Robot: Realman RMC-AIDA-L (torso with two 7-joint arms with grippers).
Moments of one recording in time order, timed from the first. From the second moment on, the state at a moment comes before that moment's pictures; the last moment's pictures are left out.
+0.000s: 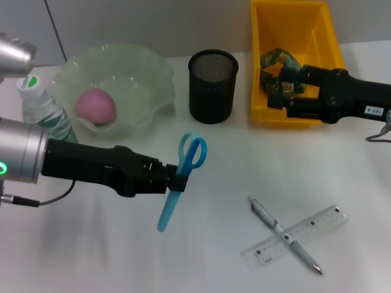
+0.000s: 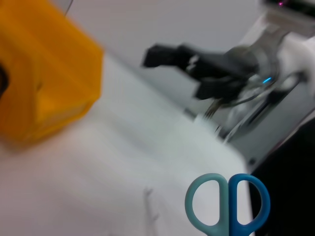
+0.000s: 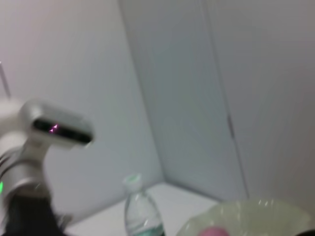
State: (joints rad) left arm -0.65 -2.06 0.96 0.83 1.97 1.76 -1.96; right arm 0.53 2.04 -0.53 -0.70 -1.88 -1.68 1.44
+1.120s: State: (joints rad) left arm -0.61 -2.08 0.94 0.10 1.24 1.52 -0.71; right arm 0.57 2.07 -0.53 -0.57 -1.80 -1.64 1.34
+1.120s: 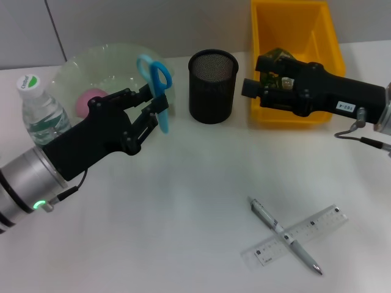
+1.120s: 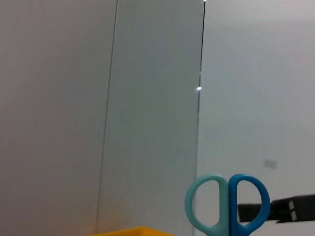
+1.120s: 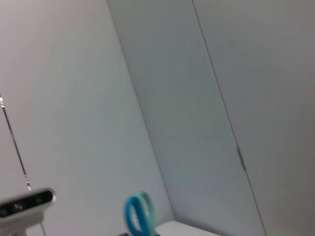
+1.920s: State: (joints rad) left arm -0.71 -2.08 0.65 -0.20 1.23 1.41 -0.36; right arm 0.65 2.08 -0.53 -0.28 -1.68 -1.65 0.93
